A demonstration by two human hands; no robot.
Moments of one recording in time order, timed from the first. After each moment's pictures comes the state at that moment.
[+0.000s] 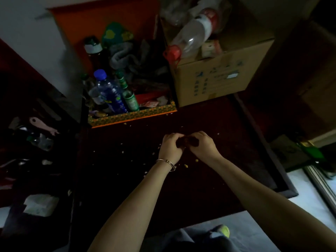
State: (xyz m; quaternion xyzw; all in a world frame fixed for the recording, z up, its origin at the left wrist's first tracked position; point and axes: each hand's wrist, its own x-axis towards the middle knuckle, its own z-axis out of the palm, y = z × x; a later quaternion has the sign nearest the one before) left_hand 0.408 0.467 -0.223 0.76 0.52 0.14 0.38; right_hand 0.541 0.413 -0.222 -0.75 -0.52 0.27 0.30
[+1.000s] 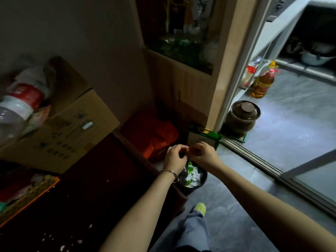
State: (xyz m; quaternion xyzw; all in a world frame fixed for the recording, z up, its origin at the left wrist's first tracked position) left_hand 0.811 0.279 -0.223 0.85 0.27 0.08 0.44; right_hand 0.890 0.163 -0.203 -0.88 -0.30 0.18 0.33
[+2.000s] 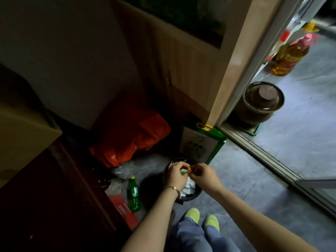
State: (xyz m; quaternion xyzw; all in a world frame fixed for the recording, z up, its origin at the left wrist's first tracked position) left_hand 0.971 0.286 -0.450 0.81 0.37 -0.06 0.45; right_hand 1.046 0.181 -0.442 -0.87 -0.21 0.34 0.29
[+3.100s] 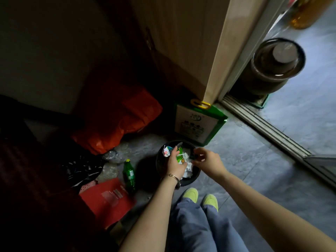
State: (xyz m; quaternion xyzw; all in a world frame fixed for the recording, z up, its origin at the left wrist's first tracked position) left_hand 1.016 0.267 -0.539 0.66 0.50 -0.15 0.54; right_hand 1.102 0.154 -0.543 -0.85 -0.15 0.42 0.29
